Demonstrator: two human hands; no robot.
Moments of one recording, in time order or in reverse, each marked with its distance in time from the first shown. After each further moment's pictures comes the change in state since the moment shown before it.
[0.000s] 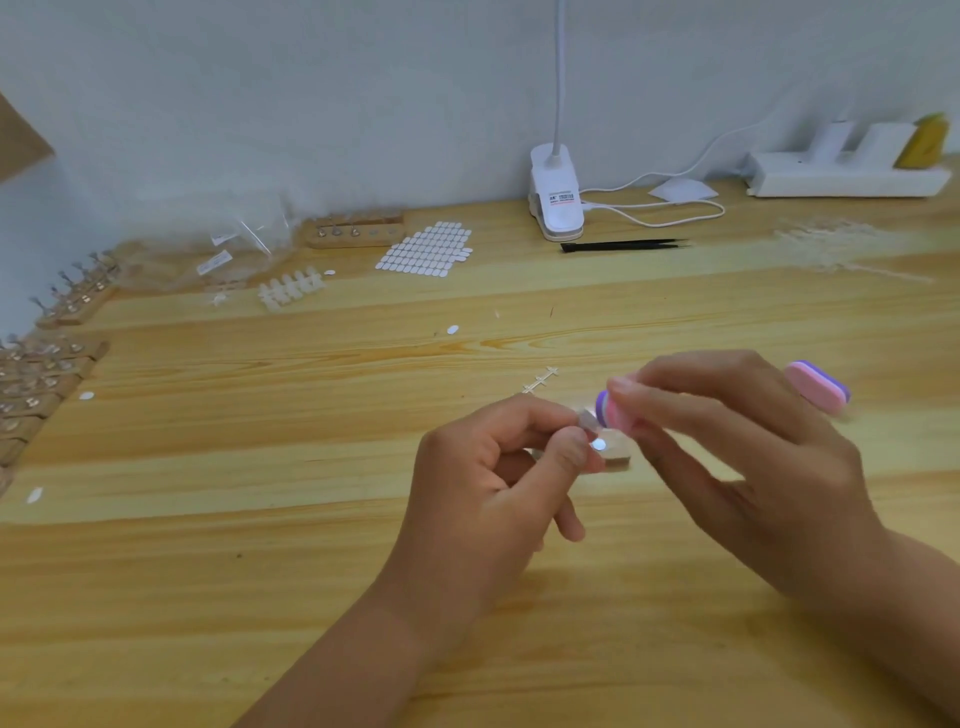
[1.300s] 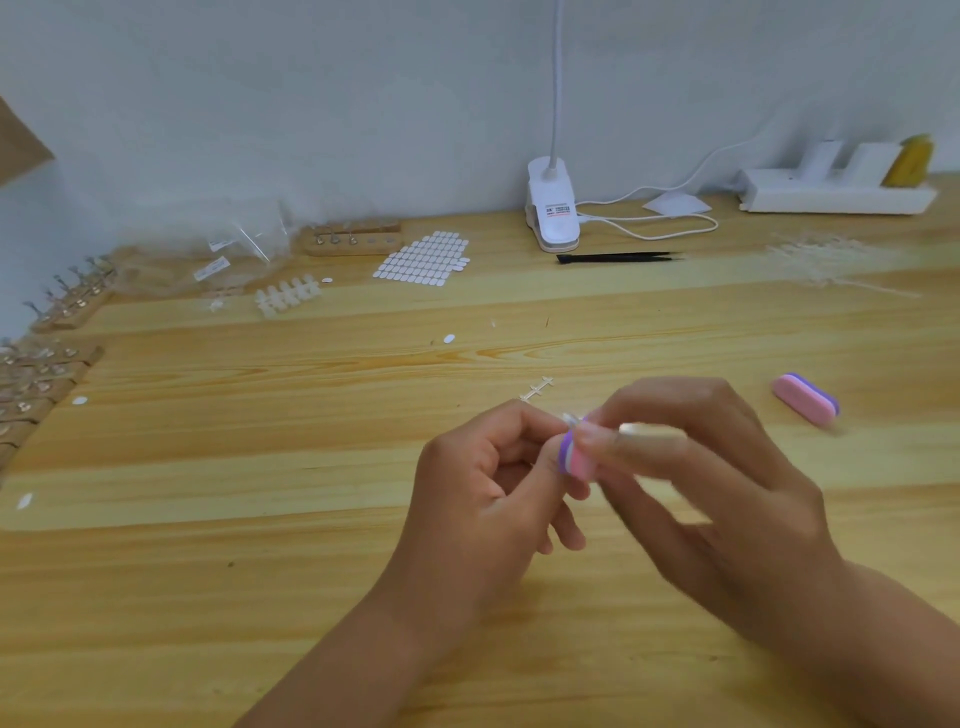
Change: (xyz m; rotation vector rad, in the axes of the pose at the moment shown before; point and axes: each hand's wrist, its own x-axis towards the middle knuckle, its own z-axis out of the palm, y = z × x) left_hand 0.002 -0.001 0.001 -0.040 -0.002 0.011; right_hand 0.000 -0.014 0.009 0.095 -0.006 -0.032
